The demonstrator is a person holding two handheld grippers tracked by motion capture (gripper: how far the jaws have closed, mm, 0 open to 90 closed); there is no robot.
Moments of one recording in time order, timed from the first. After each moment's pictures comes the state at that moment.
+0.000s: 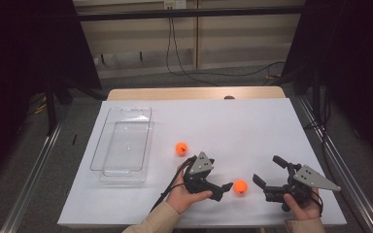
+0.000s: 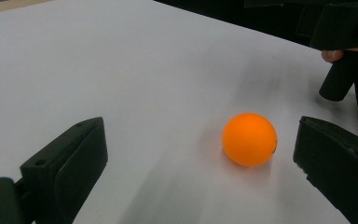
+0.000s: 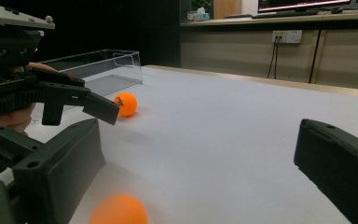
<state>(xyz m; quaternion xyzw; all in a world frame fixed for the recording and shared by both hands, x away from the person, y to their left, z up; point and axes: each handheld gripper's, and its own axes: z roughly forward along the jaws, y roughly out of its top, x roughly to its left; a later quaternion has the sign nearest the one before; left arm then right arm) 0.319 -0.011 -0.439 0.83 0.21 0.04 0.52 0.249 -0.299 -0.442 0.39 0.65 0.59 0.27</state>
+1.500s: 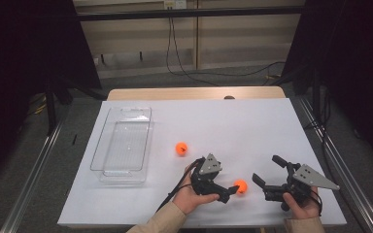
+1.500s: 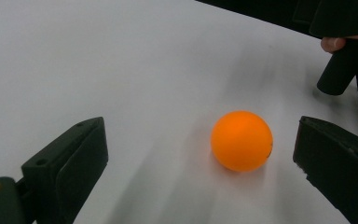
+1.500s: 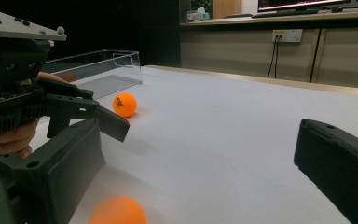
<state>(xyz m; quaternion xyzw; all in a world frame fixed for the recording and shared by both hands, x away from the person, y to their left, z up) 0.318 -0.029 -0.444 0.84 0.21 0.03 0.50 0.251 -0.298 -0.442 0.39 0.65 0.59 0.27</state>
